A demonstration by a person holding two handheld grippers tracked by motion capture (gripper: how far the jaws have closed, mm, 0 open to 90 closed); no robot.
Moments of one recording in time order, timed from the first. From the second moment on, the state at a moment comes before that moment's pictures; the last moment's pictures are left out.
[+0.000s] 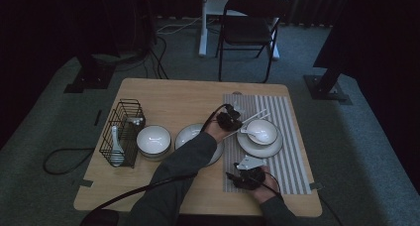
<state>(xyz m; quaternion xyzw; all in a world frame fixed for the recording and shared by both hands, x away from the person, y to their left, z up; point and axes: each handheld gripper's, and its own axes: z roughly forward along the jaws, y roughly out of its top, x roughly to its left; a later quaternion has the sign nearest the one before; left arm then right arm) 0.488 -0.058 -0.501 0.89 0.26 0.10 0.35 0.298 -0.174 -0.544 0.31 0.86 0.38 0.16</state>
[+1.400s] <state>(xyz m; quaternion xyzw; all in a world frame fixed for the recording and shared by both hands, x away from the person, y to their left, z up) 0.490 -0.073 -0.503 0.90 0.26 0.09 0.34 0.297 -0.173 -0.544 0.31 0.86 0.37 0.17</state>
